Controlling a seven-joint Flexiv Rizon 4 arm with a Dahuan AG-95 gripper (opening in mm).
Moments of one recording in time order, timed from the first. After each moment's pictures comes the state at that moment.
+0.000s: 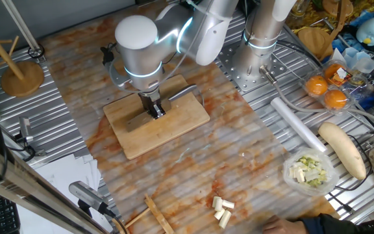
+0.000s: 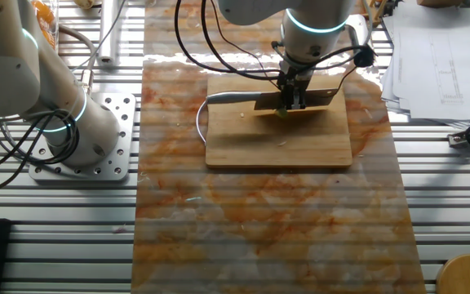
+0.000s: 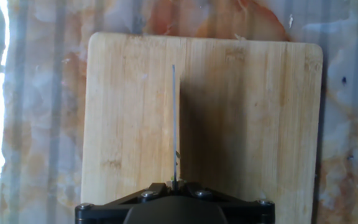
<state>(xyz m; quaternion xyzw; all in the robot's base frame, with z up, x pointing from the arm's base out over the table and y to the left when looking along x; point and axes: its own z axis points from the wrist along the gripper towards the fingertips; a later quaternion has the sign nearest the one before) 0.473 0.059 0.050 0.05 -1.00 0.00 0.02</state>
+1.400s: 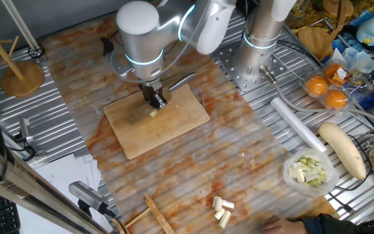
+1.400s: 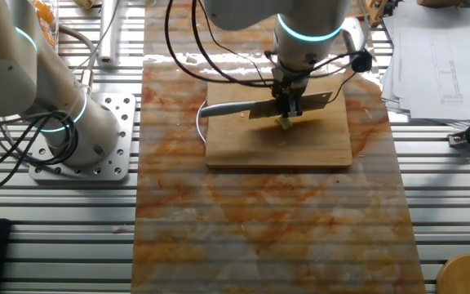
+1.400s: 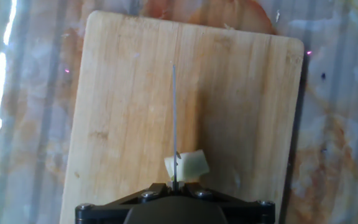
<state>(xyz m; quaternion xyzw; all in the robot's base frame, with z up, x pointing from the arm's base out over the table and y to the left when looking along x) 0.465 0.038 0.050 0.09 -1.00 0.00 0.01</state>
